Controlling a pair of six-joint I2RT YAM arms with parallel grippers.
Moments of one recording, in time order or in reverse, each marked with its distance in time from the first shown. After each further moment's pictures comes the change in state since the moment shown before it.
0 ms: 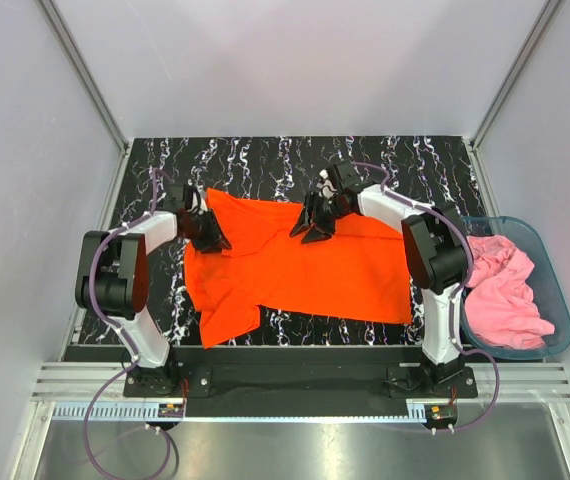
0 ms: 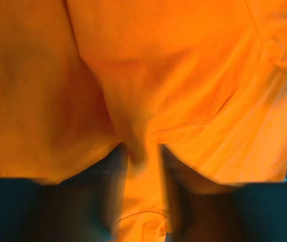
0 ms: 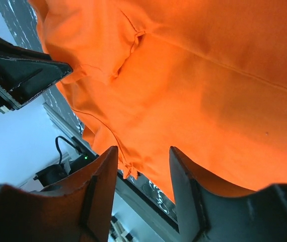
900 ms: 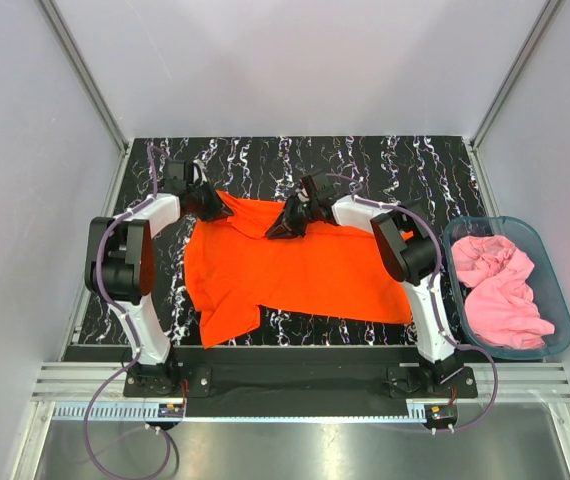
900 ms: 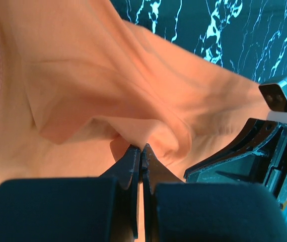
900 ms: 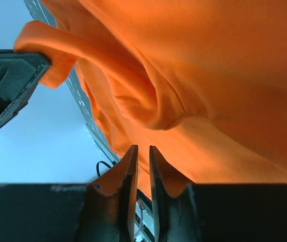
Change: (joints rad) left arm 0.000 0.122 0.212 0.135 0.002 -0.124; right arm 0.100 0.207 0.082 0.310 -0.024 0.336
